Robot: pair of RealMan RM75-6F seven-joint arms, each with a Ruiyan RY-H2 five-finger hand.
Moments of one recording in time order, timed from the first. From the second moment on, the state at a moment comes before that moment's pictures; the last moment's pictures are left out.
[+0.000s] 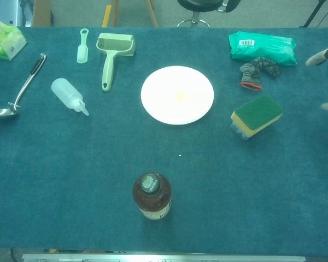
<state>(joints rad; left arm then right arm) -0.07 -1.18 -0.03 -1.54 1.45 1.47 0.06 0.28 -1.17 0.08 -1.64 -1.49 1.22 -0.28</state>
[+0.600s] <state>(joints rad) -0.07 -1.21 -0.03 -1.51 1.45 1.45 0.04 0.41 -1.21 0.08 -1.64 -1.31 0.99 -0.45</state>
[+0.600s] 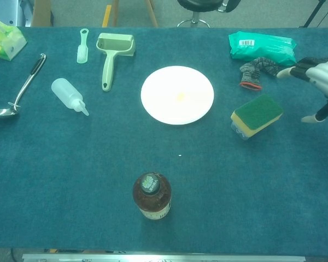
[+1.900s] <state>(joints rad) -0.06 -1.22 -0.02 -1.47 1.45 1.44 -0.02 0.50 -1.37 0.04 -1.48 -1.26 0.95 -0.43</state>
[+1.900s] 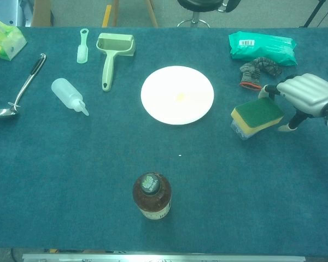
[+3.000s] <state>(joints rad) -0.06 -1.23 -0.02 -1.45 1.45 1.43 -0.04 0.47 -1.31 0.04 -1.56 -1.38 1.07 -0.30</state>
